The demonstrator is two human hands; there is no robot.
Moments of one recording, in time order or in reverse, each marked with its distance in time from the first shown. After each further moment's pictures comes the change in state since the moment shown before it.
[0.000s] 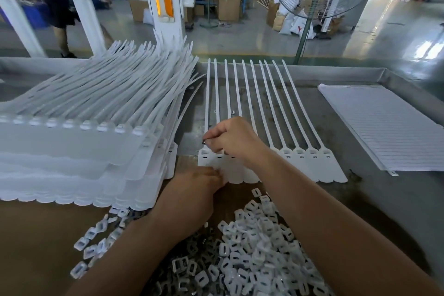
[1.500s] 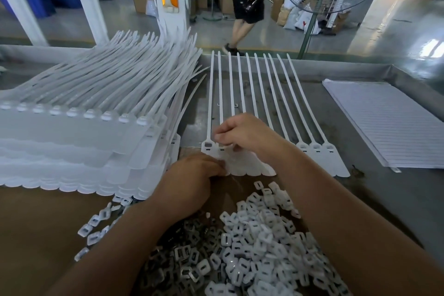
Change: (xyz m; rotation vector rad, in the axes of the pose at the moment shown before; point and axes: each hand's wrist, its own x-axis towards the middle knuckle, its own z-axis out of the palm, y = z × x) left_hand 0.000 -0.011 -0.002 -0.156 0.088 -0.011; right_hand -0.005 0.003 -0.012 -0.003 -0.123 0.036
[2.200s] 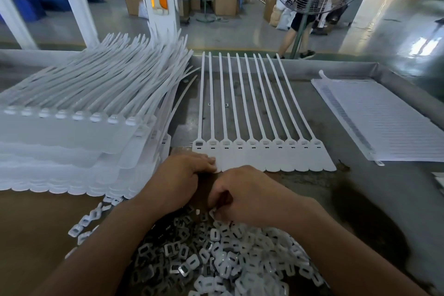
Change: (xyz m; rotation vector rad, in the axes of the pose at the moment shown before) left_hand 0.004 0.000 0.000 -0.196 0.008 -0.106; right_hand -0.091 0.003 0.017 -0.544 -0.233 -0.277
